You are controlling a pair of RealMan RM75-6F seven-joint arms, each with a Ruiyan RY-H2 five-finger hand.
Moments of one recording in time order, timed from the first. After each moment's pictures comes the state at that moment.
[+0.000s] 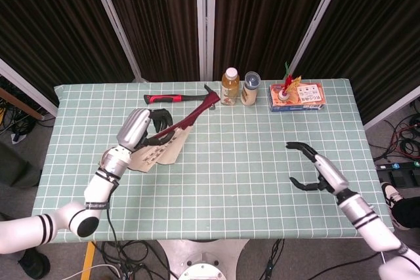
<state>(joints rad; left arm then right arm) -0.77 -1.42 -0.27 -1.61 1.24 1.15 -0.33 0.46 -1.11 0.09 -1.62 -1.58 1.01 0.87</state>
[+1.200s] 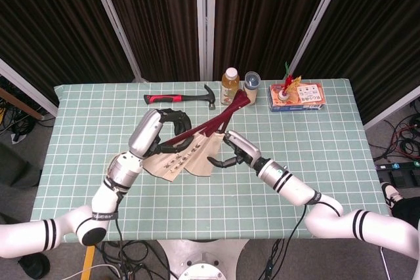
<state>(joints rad) -0.77 -1.44 -0.36 -1.76 1.39 1.23 -0.37 0.87 -1.37 0.27 -1.59 -1.42 0.72 1.15</state>
